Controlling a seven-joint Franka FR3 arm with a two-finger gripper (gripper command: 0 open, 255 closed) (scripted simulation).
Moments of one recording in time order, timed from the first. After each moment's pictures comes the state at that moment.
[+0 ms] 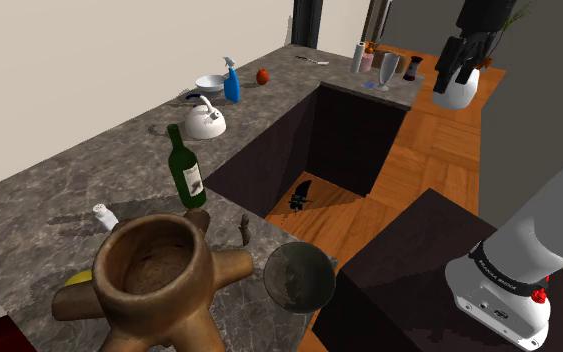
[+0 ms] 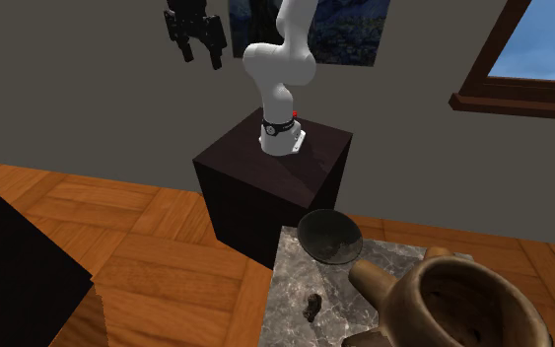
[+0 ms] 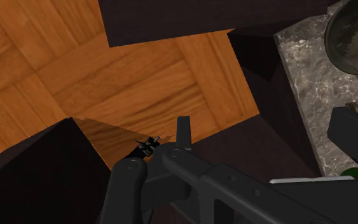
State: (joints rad) arm -0.01 -0.76 -0.07 -2.37 -0.04 1.54 0.01
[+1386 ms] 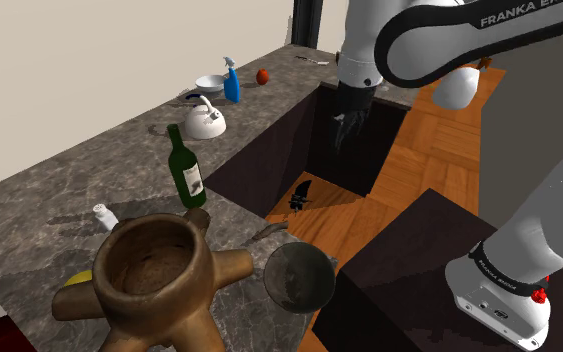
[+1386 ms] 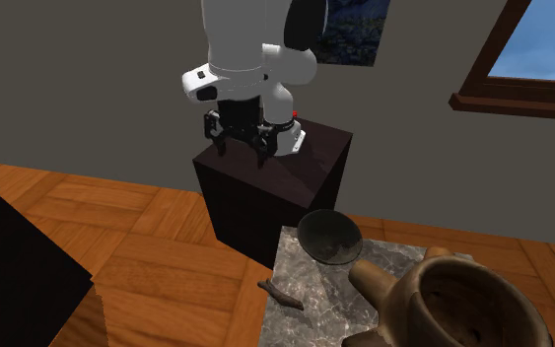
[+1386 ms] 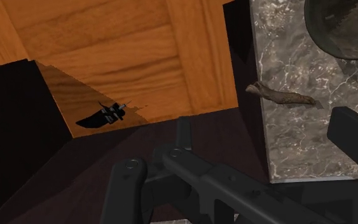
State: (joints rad) arm 0.14 -0.34 0.21 -2.42 -0.01 2.06 0.18
